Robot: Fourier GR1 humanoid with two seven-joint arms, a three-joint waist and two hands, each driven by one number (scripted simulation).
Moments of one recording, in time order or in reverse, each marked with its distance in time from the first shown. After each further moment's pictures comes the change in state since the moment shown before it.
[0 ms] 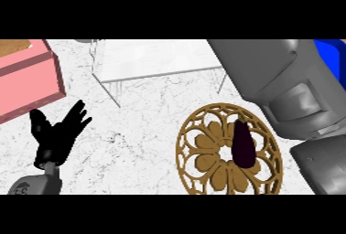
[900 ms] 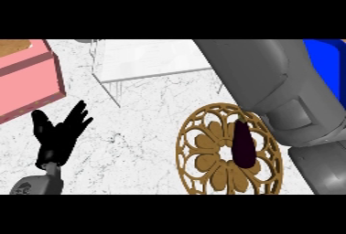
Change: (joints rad) left arm 0.003 0.000 -0.016 -0.002 0.000 0.013 -0.006; right arm 0.069 0.001 0.139 -0.154 0.034 0.126 0.086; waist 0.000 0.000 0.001
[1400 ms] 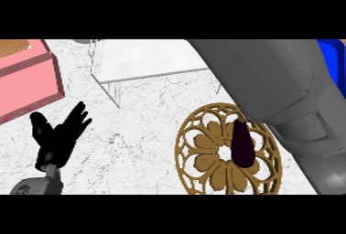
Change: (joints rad) left arm 0.013 0.002 -0.005 -0.007 0.009 0.003 -0.010; right arm 0.014 -0.012 0.042 -0.214 -0.049 0.107 0.193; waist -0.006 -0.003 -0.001
